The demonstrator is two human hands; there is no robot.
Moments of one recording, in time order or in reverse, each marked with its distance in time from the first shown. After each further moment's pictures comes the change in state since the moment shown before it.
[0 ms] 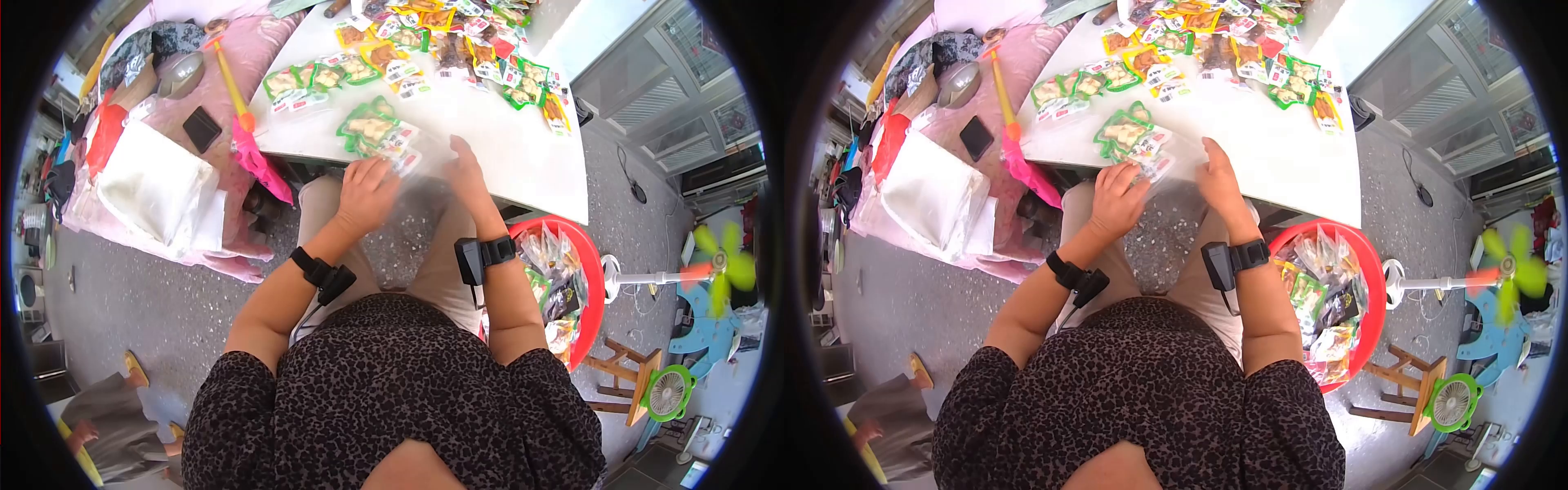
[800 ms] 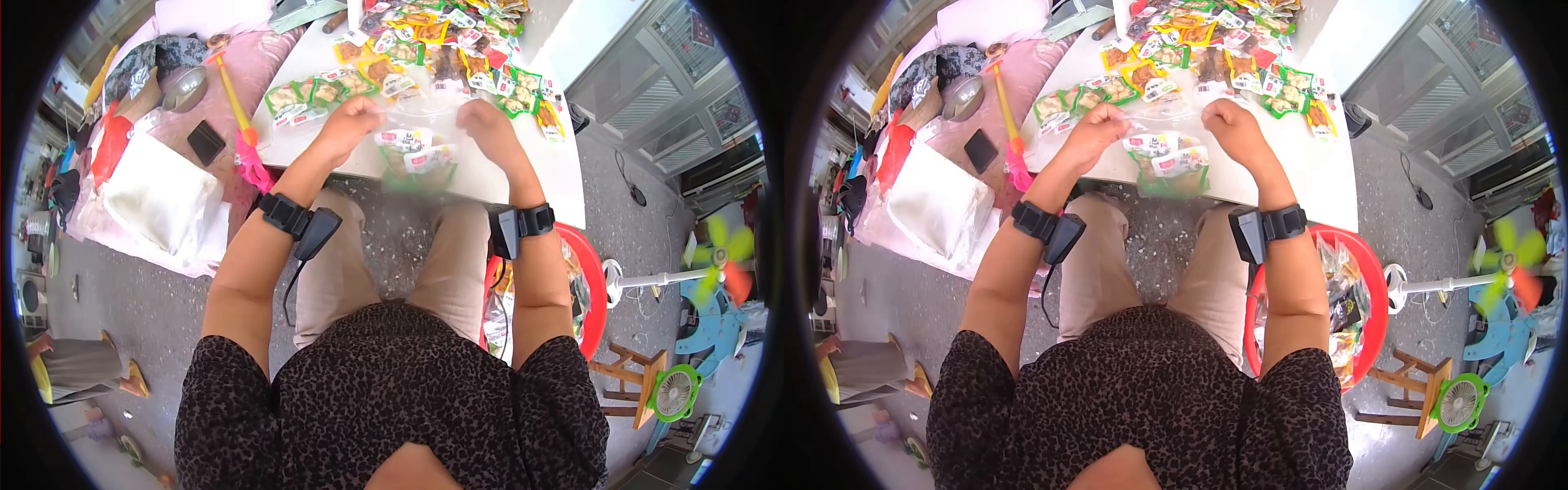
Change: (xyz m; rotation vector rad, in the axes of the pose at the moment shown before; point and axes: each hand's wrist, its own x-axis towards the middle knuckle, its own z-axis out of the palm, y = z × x) left_hand 0.095 -0.071 -0.020 -1.183 -0.257 -0.825; right_hand 0.068 -0.072 -0.076 0.107 -0.163 -0.111
